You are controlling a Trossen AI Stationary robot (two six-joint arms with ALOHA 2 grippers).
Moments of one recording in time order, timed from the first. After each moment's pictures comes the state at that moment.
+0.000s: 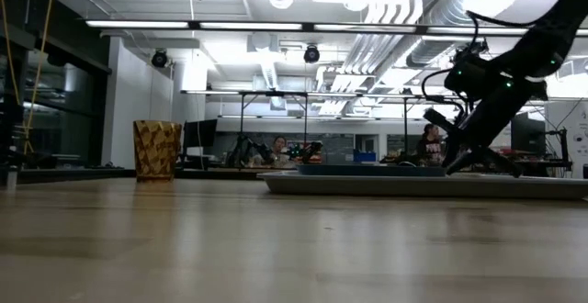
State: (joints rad) left arm 0.24 1.04 1.04 -0.10 -0.04 -0.44; right arm -0.92 1.24 0.33 0.03 -0.23 1.03
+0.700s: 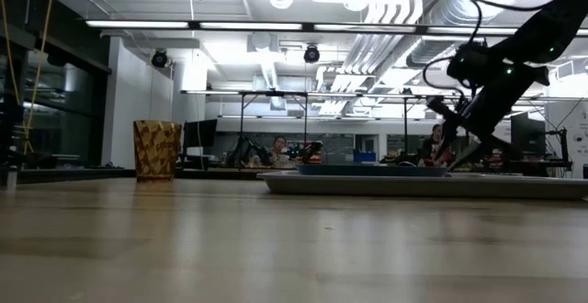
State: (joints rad) left arm 0.24 1.04 1.04 -0.10 -0.04 -0.43; right arm -0.96 1.14 0.39 -0.13 -0.18 0.90
